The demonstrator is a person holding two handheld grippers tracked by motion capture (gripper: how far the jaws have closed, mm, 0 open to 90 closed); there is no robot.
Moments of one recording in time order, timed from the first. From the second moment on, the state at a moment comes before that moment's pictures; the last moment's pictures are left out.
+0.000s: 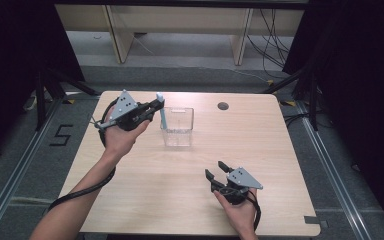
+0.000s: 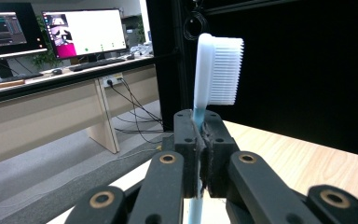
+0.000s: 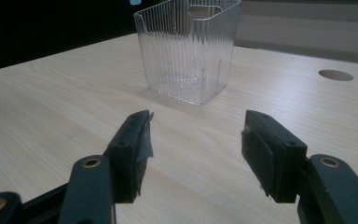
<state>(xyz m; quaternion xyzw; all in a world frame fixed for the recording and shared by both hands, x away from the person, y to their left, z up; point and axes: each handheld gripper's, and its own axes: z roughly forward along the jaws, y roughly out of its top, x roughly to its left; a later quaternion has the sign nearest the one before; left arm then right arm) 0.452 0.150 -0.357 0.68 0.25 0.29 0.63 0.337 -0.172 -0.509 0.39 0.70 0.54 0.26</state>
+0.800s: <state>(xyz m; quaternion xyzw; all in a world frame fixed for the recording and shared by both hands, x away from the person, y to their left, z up) 0.473 0.154 -0.371 0.67 0.27 0.30 0.62 0.340 -0.172 -0.509 0.37 0.70 0.55 0.27</state>
